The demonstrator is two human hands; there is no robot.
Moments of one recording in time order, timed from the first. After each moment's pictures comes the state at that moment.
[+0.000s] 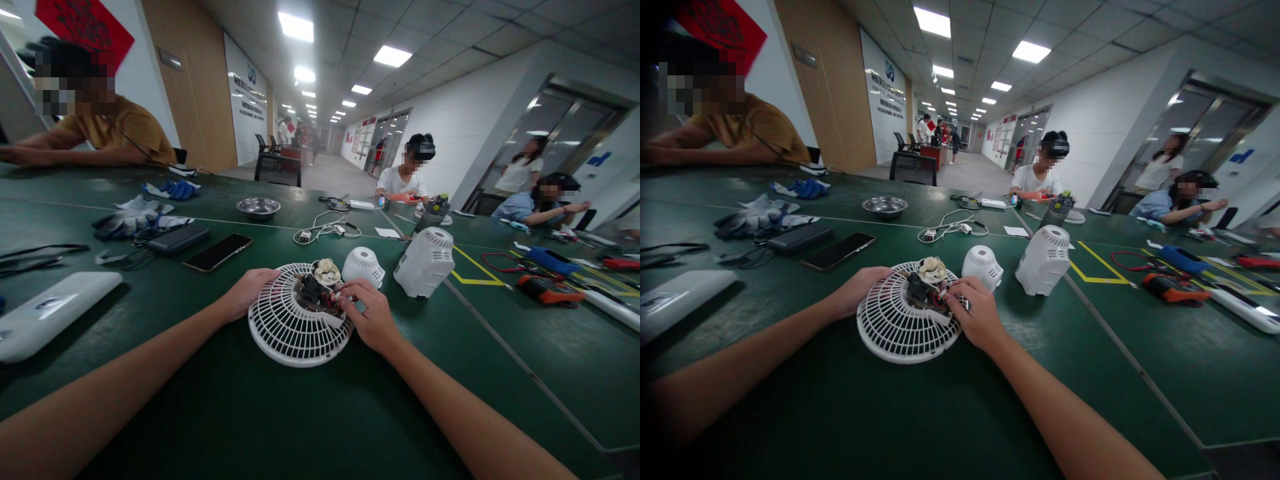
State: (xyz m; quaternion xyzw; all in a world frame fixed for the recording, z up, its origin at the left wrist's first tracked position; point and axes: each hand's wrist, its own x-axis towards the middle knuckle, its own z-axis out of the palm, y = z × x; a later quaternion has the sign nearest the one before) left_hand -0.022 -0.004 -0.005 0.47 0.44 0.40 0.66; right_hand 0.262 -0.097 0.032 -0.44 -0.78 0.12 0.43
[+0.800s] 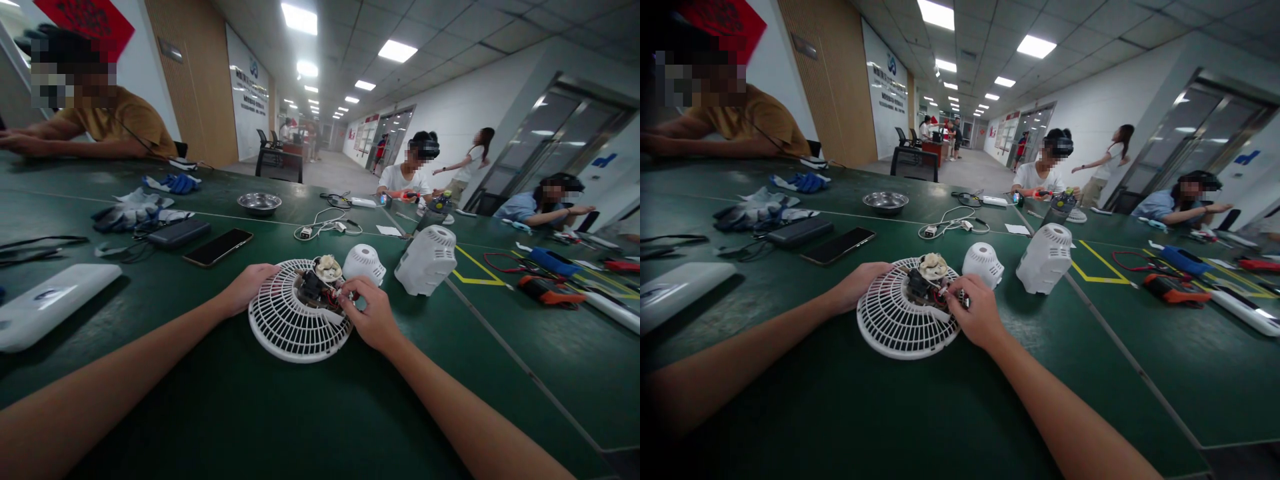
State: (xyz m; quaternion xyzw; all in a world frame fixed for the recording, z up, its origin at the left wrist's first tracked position) left_hand -0.019 -0.012 0.007 0.48 0.45 0.39 0.64; right_hand 0.261 -0.096 0.031 -0.45 -0.78 0.11 0.42
